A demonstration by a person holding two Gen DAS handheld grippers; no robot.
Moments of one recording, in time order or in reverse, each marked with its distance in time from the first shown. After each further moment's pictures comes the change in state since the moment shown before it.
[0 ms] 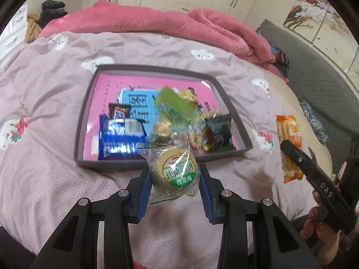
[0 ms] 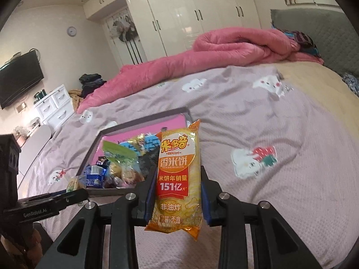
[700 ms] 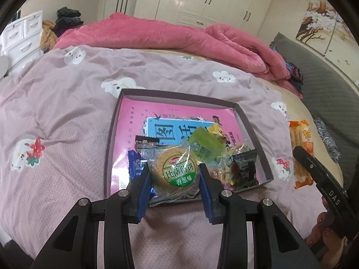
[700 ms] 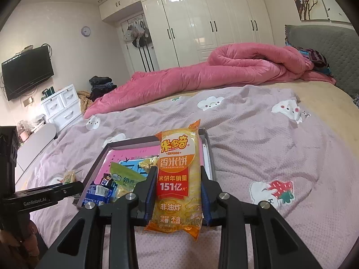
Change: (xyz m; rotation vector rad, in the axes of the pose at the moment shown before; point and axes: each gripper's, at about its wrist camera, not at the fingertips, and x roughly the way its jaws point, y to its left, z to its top) left arm 0.004 0.024 0.037 -0.033 -0.087 0.088; right arm 0.031 0.018 0.032 -0.066 -0.059 0.035
